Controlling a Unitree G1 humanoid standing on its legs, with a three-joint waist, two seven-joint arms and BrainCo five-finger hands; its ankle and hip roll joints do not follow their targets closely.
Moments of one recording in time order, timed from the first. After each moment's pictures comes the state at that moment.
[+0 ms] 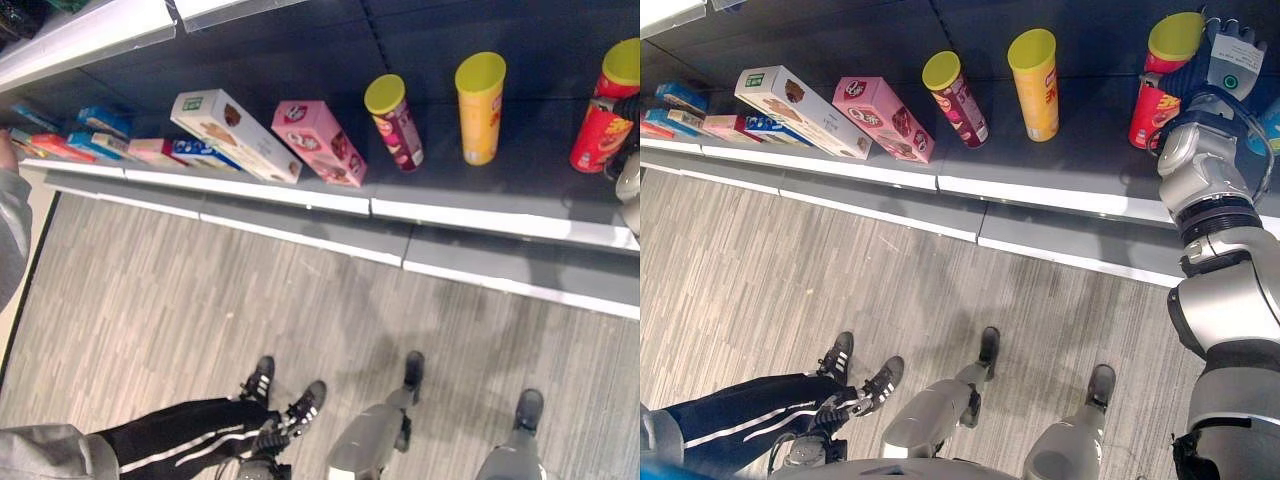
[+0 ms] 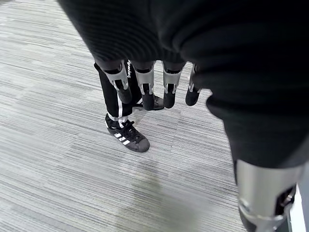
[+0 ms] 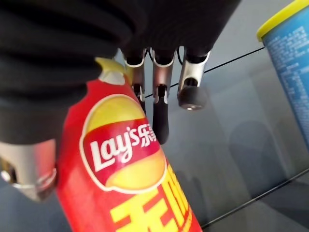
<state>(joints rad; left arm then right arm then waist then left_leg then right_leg) 0.07 0.19 -0.25 1.02 -0.31 -0.14 0.19 -1.19 -0.87 0.56 0.99 -0.36 0.11 -0.59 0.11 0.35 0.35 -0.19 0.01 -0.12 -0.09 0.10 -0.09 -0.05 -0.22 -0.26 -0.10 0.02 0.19</state>
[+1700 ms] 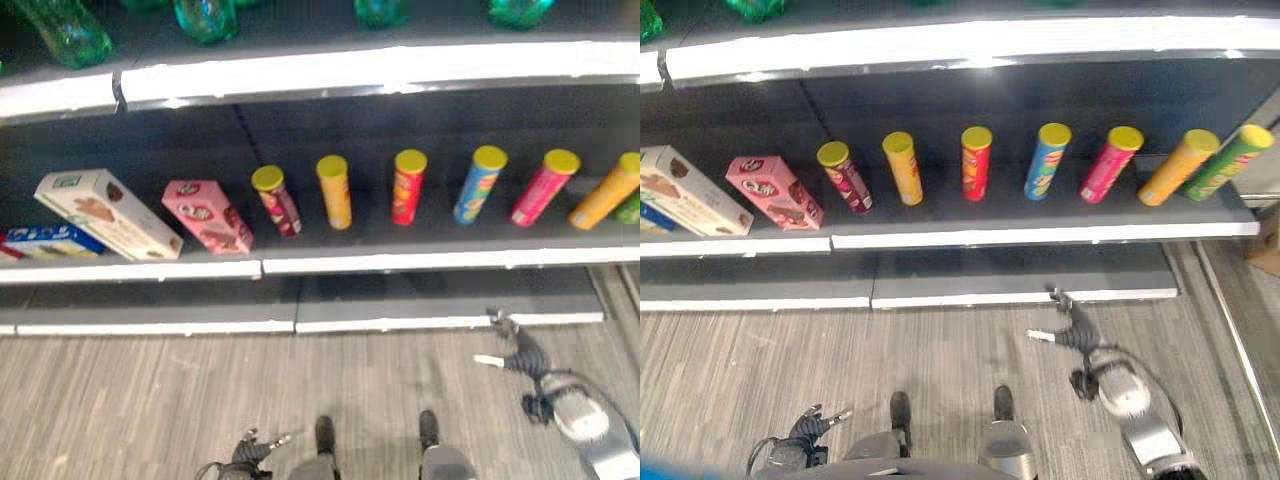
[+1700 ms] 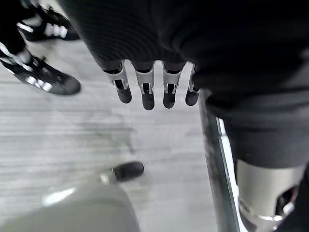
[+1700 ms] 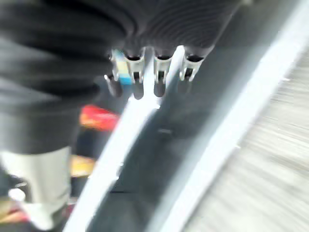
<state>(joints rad) 0.07 0.21 -0.09 1.06 -0.13 -0.04 0.12 0.18 -0.56 0.20 0.36 0.16 -0.12 0.04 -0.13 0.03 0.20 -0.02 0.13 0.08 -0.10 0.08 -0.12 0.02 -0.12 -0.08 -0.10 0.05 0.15</state>
